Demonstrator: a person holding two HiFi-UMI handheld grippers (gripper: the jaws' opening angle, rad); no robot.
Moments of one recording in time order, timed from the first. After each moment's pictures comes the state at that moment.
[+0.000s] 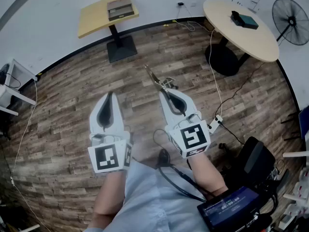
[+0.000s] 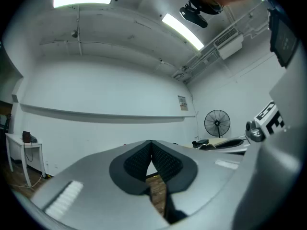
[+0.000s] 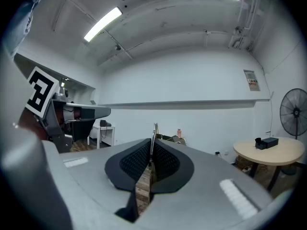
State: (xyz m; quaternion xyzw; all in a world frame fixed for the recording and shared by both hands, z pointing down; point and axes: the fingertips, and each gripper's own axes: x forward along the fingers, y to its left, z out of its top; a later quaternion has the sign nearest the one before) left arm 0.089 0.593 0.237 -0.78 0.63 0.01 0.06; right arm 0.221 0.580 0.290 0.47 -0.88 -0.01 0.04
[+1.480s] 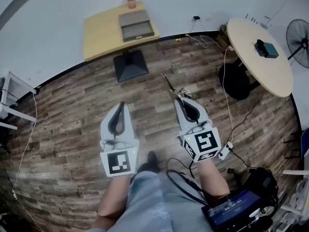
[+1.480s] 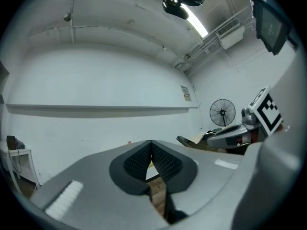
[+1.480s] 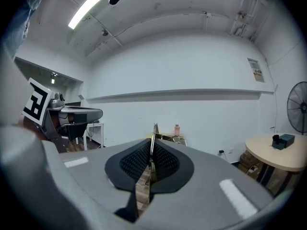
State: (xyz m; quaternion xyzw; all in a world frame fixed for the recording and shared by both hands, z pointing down) left arm -0.046 0.282 0.266 -0.79 0.61 -0.02 0.06; right arm 0.110 0.266 0.312 0.49 -0.87 0.02 0.07
